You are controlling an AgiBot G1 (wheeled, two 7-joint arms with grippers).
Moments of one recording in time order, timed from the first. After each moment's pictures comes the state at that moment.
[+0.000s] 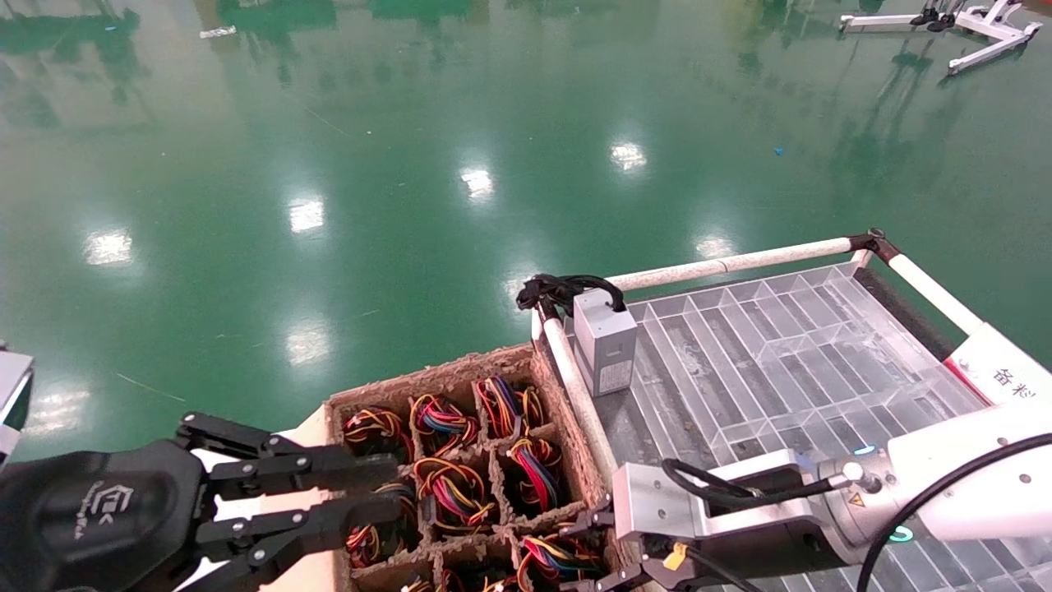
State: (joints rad) left arm -1.09 0.57 0.38 -1.25 0.65 1.44 -0.13; right arm 1.42 -0.90 -0.64 1.12 -1.50 -1.46 0.16
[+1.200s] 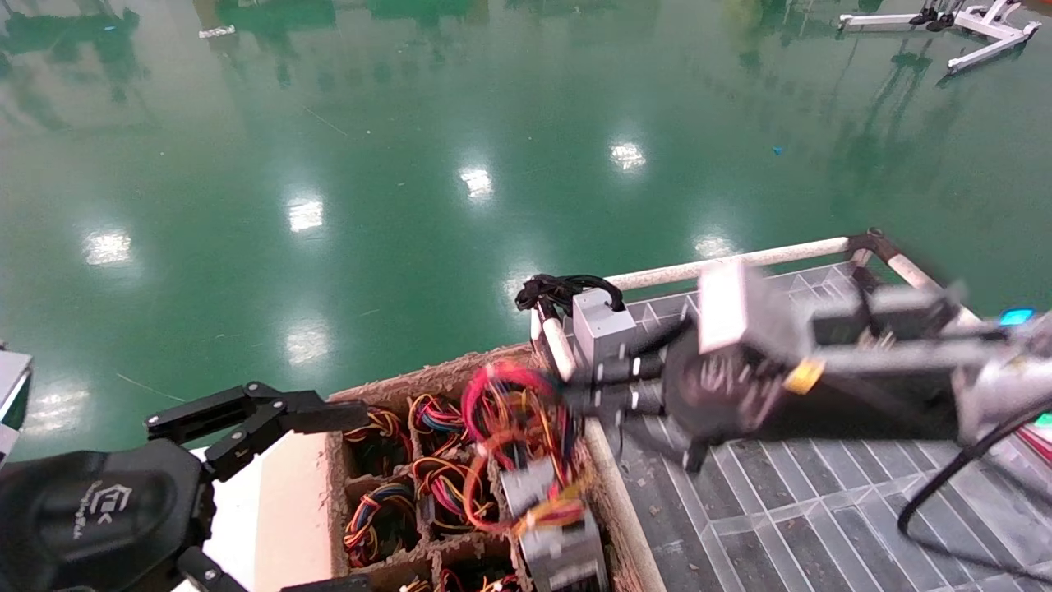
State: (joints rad) left arm -1.09 0.57 0.38 -1.25 0.65 1.44 -0.13; right arm 1.54 -0.83 -0.46 1.08 -1.23 -1.48 0.14
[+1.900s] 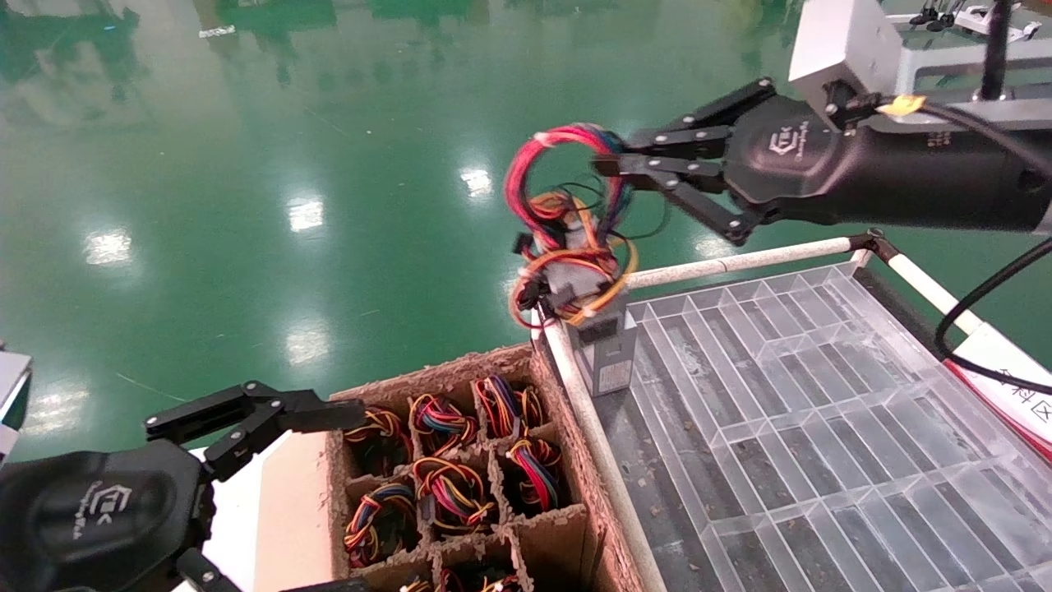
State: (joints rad) left arm -1.09 0.57 0.38 -1.25 0.65 1.44 -0.13; right arm 1.77 -0.86 -0.42 0.86 -1.28 -1.43 0.00
